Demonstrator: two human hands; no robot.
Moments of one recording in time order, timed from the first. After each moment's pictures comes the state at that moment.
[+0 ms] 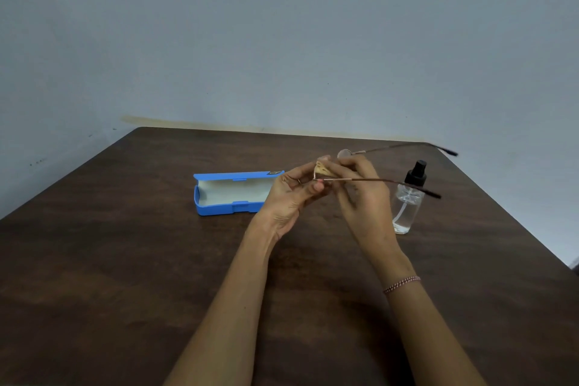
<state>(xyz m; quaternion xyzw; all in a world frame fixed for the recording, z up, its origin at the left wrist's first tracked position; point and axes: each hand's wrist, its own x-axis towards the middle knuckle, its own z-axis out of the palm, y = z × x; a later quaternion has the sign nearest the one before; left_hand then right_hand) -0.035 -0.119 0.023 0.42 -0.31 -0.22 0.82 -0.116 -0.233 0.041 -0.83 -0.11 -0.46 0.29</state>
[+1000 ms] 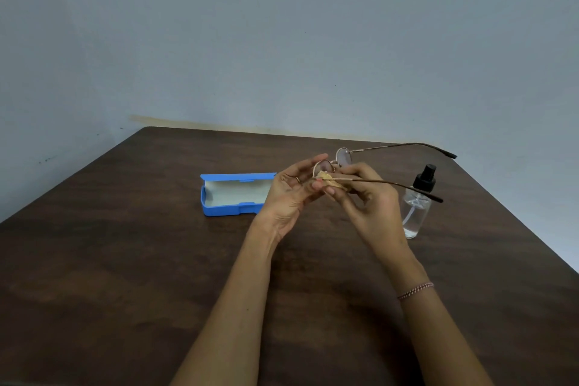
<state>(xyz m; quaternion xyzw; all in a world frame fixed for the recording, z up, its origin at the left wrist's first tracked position) -0.033 -0.110 0.028 0.42 -0.30 -0.18 0.84 -0.119 -0.233 0.042 -0.82 -0.14 -0.43 0.36</state>
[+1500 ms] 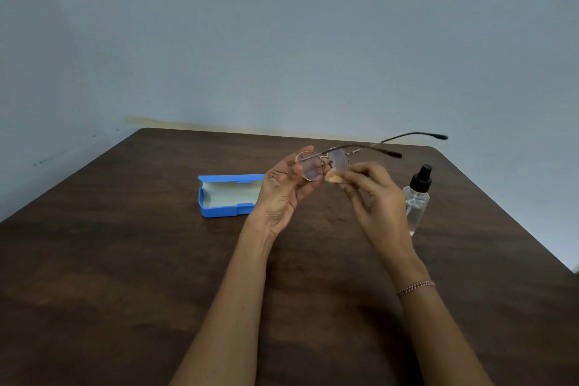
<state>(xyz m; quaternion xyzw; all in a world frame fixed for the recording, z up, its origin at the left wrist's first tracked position) -0.032 -0.105 0.033 0.39 -0.27 -0.17 0.86 -0.120 -0.245 0.040 -0.84 -0.11 -0.48 0.23</state>
